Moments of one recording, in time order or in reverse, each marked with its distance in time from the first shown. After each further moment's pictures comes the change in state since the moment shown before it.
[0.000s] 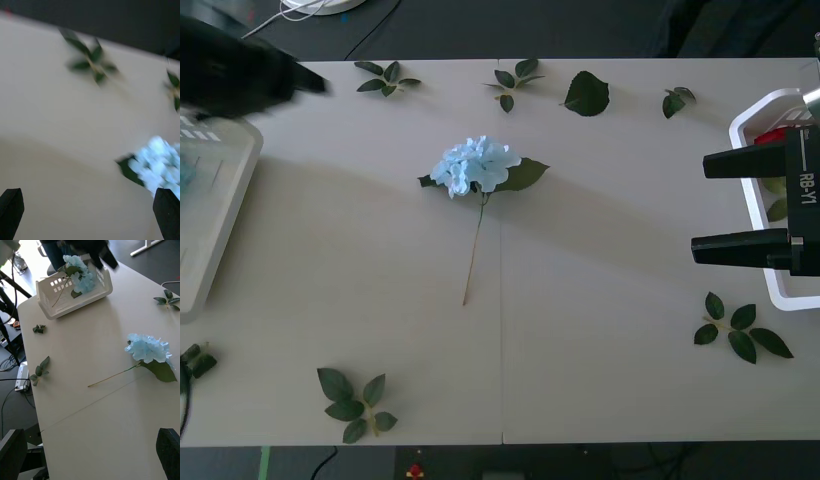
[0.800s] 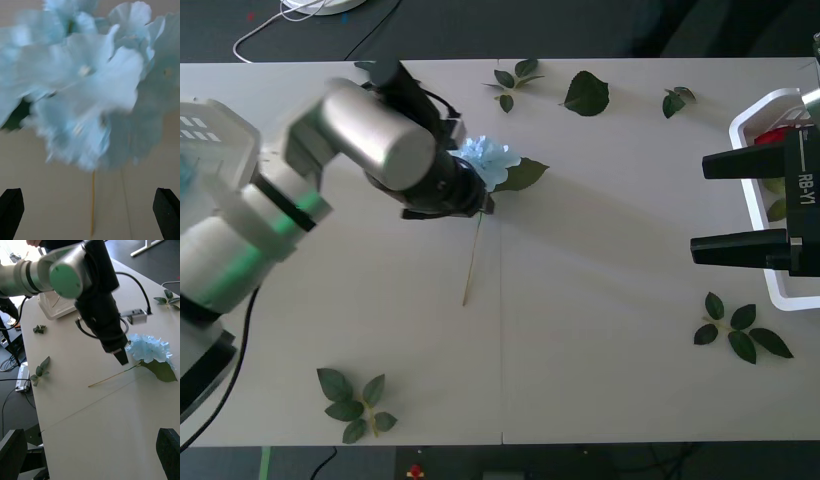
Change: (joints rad) right arm 0.000 0.002 0.002 0.001 0.000 0.000 0.000; left arm -0.126 -0.181 -0.662 0.148 -0.018 -0.160 0.174
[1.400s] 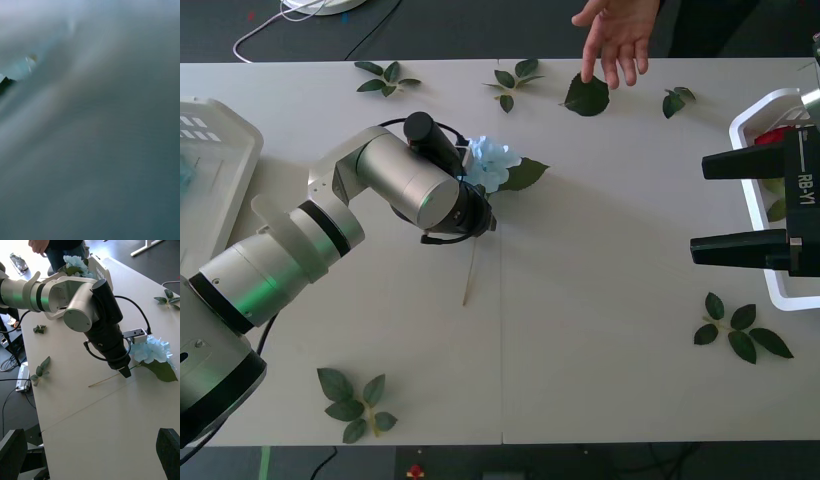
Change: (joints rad) right arm 0.000 0.000 0.001 0.001 0.000 0.000 0.000; left arm -0.008 -0.071 -0.113 0.219 -0.101 -0.202 0.000
